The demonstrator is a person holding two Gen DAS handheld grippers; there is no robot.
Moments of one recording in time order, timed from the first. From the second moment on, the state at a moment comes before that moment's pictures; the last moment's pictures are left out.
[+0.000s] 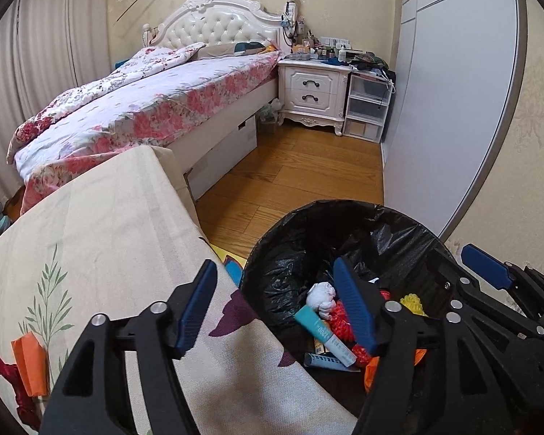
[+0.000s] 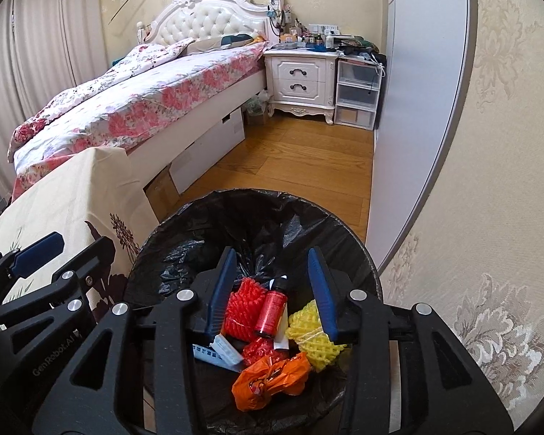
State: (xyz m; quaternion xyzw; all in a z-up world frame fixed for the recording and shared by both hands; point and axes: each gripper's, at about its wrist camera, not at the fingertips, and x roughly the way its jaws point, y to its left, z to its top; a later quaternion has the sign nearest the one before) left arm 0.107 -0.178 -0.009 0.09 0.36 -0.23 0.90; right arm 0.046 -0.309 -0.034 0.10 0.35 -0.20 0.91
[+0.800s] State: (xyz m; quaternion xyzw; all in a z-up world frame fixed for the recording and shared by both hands) left arm 0.089 -0.114 0.009 0.07 0.35 -0.17 0.92; right arm 0.040 -0.275 -0.018 0.08 0.35 -0.17 0.92
